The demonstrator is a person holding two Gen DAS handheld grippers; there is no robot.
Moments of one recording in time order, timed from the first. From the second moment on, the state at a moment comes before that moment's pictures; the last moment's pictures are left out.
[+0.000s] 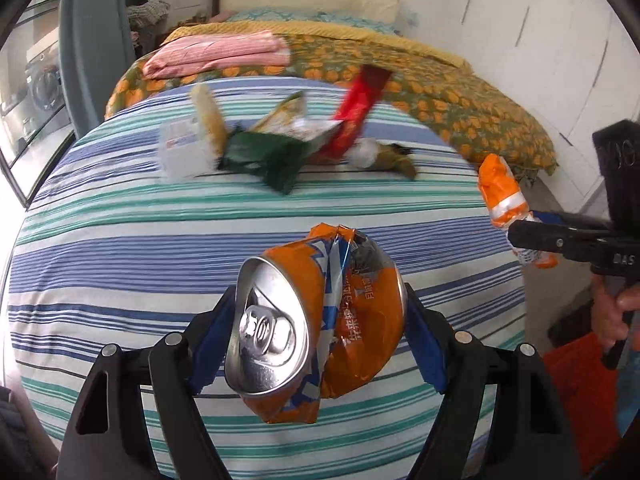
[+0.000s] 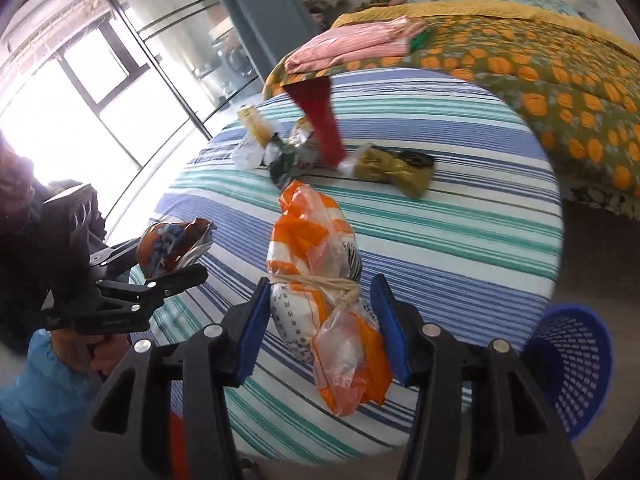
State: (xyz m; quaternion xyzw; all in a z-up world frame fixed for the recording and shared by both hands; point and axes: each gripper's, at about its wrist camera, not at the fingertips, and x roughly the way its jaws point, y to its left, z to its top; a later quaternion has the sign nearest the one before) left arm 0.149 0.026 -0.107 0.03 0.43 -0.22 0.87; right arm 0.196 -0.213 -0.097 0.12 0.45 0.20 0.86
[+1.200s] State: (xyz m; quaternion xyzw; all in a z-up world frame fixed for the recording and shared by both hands) left arm 0.152 -0.368 -0.231 0.08 0.50 -0.36 0.78; right arm 0.123 -0.523 -0.202 0.24 0.44 -0.08 0.86
